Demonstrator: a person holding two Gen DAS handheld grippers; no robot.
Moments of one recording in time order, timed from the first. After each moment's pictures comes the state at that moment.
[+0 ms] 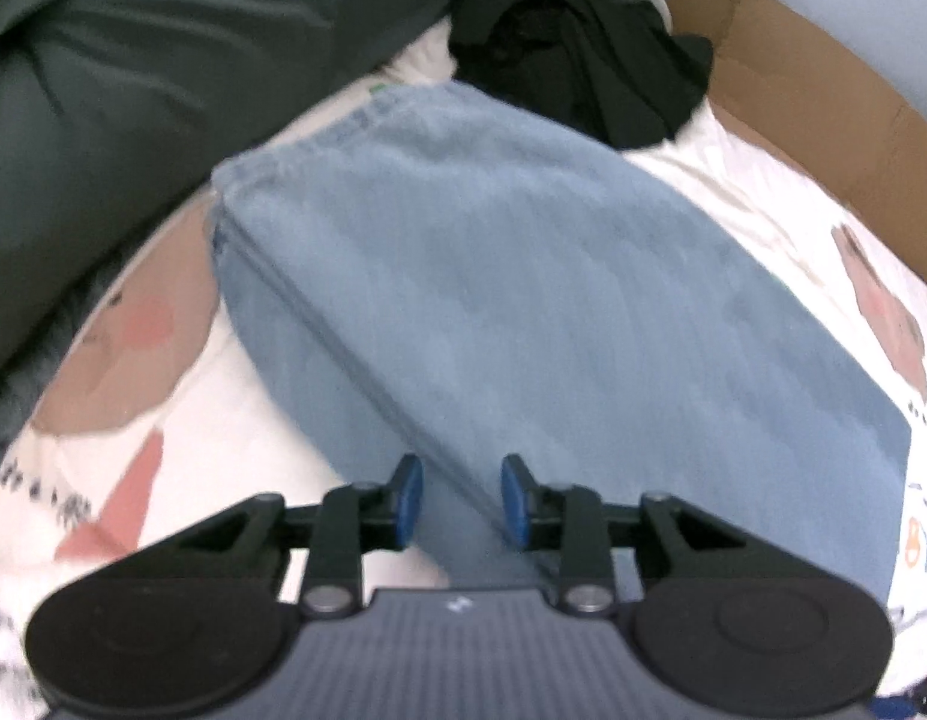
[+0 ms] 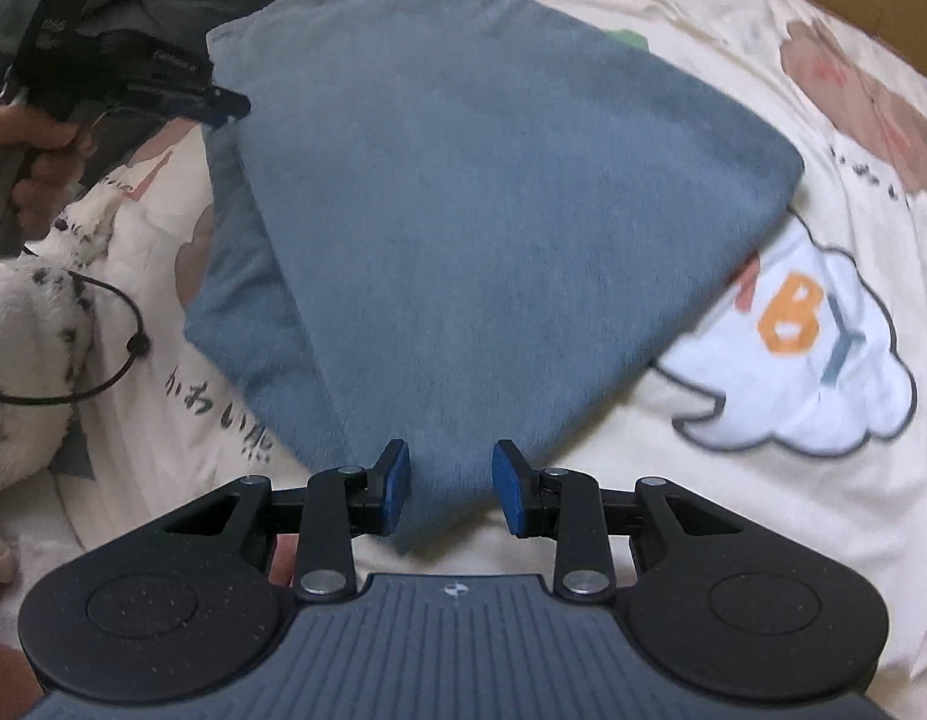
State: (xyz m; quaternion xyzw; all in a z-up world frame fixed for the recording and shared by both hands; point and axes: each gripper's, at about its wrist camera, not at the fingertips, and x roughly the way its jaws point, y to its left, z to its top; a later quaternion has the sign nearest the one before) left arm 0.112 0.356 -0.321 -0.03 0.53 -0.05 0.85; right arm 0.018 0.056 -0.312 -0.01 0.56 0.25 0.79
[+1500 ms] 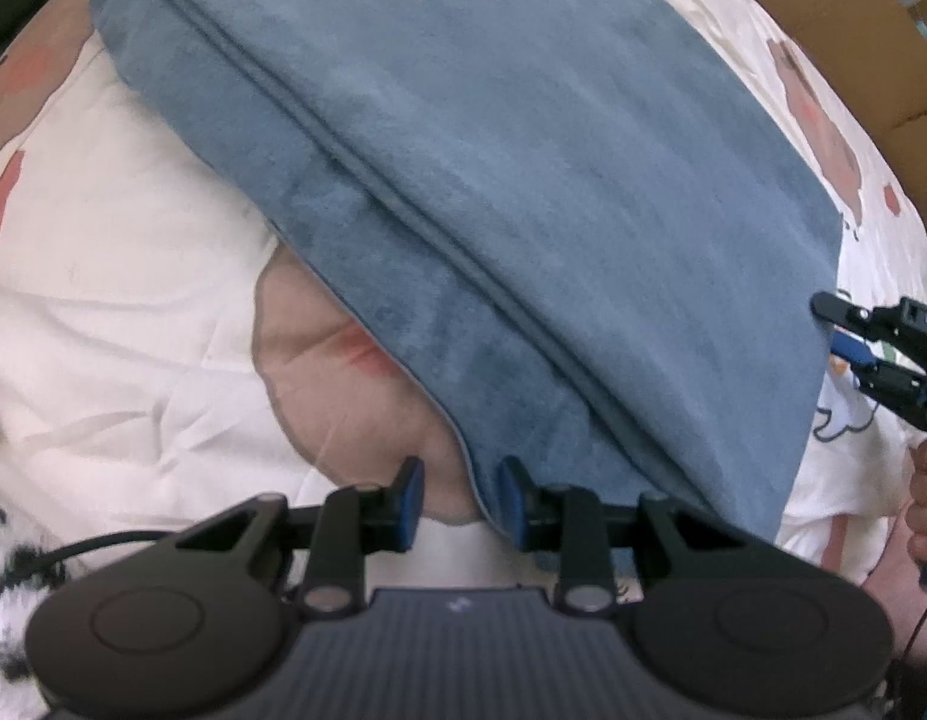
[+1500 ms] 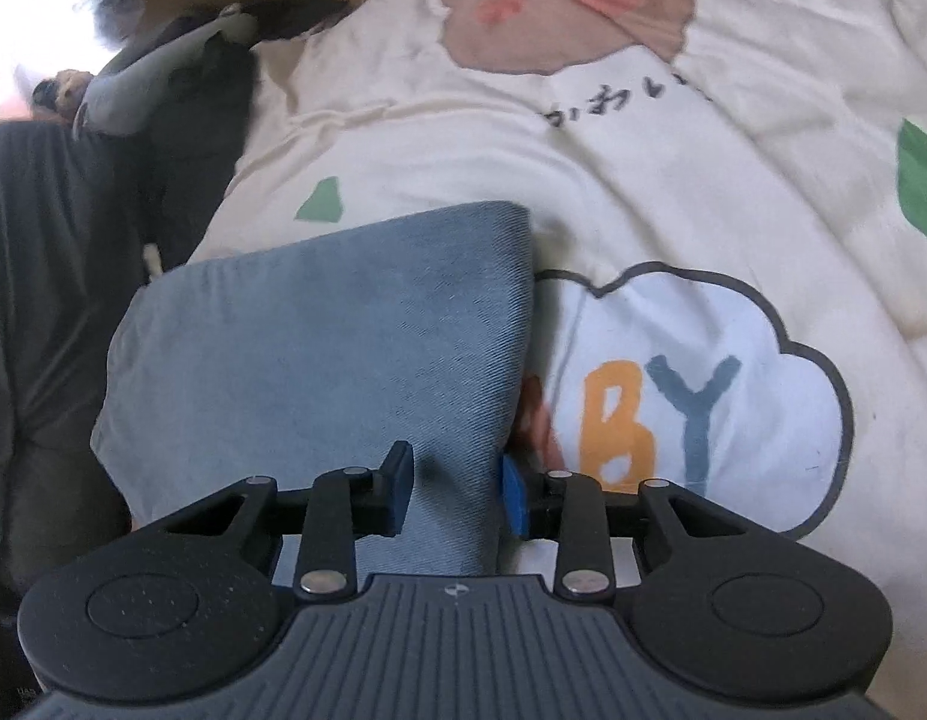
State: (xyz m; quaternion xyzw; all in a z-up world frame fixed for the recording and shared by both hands) left arm 0.071 0.335 -0.360 -0.07 0.67 -0.13 0.73; right arm 0.121 -0.052 -0.351 0.35 0.53 0.06 0.77
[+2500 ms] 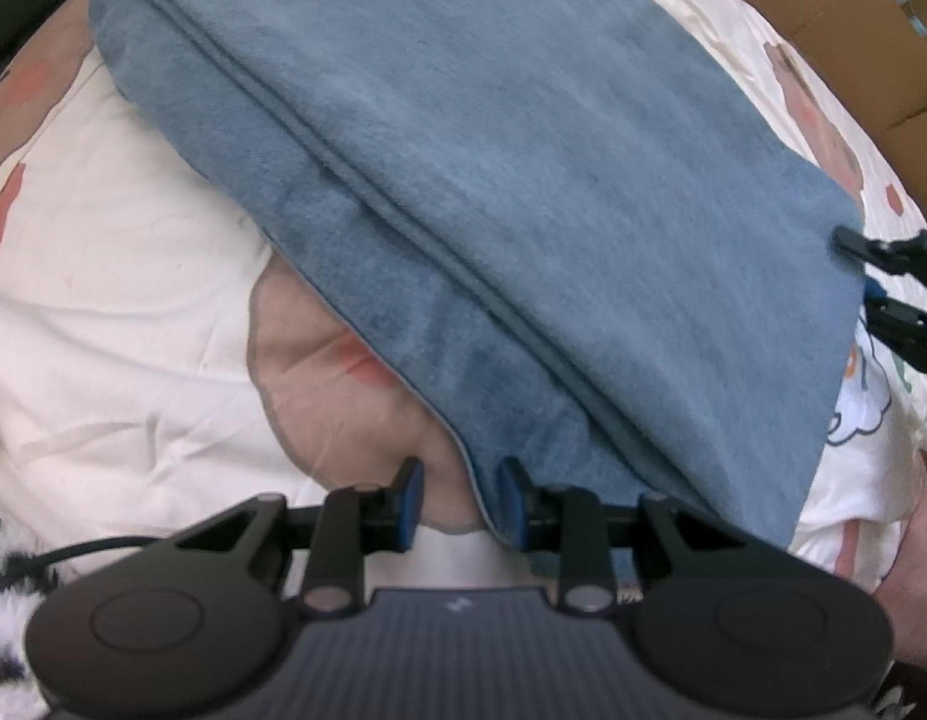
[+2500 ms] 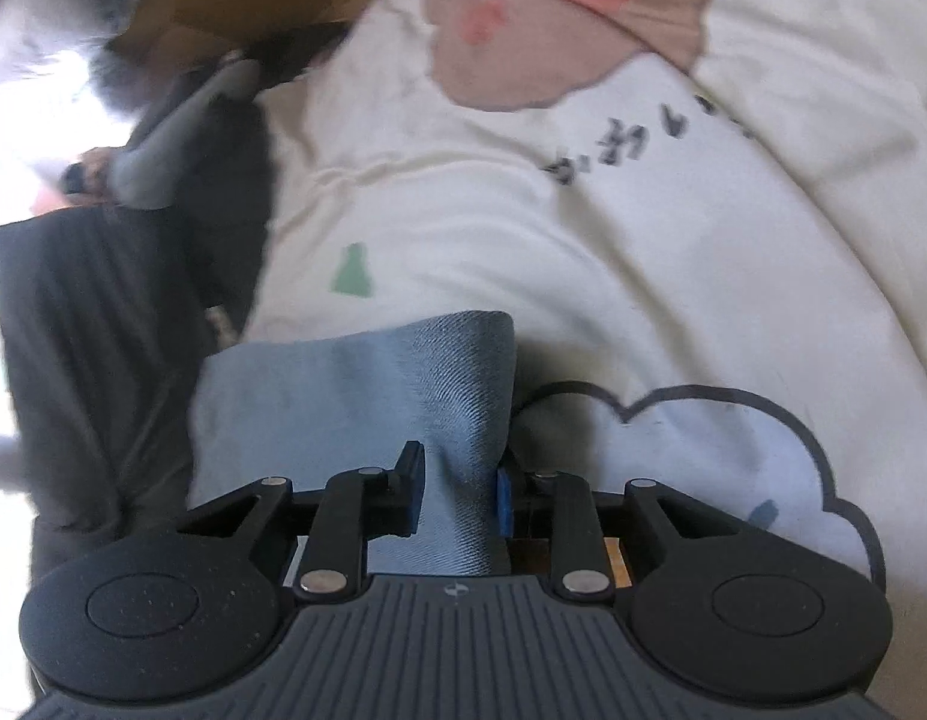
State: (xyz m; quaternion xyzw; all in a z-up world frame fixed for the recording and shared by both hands) left arm 0.082 0.347 -0.359 -0.06 0.66 -0.12 0.74; right arm 0.167 -0.093 -0.369 0.46 0.51 0.15 0.71
